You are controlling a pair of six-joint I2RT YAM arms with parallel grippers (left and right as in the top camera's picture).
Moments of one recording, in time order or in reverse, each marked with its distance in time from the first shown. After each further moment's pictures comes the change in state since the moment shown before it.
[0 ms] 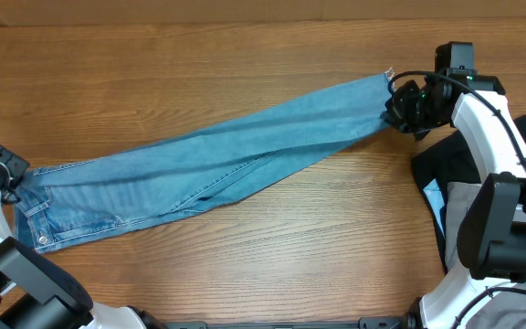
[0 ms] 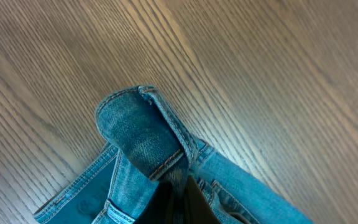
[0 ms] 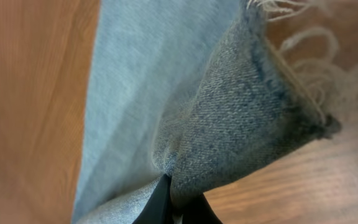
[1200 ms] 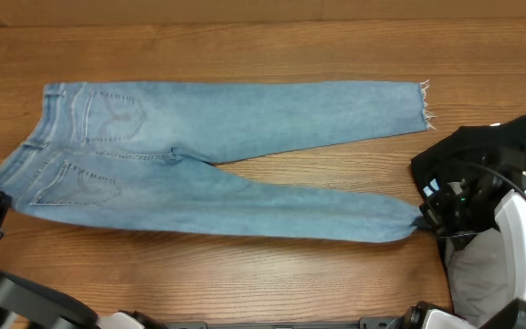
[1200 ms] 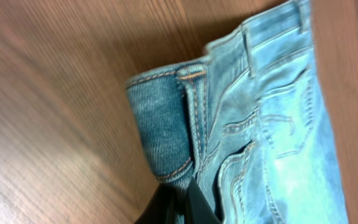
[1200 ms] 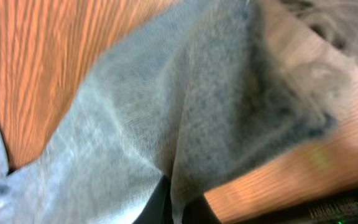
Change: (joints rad) left arm 0.276 -0.108 -0.050 -0.164 0.443 0.043; right arm -0.273 -0.568 -0.534 -0.422 0.056 -0.218
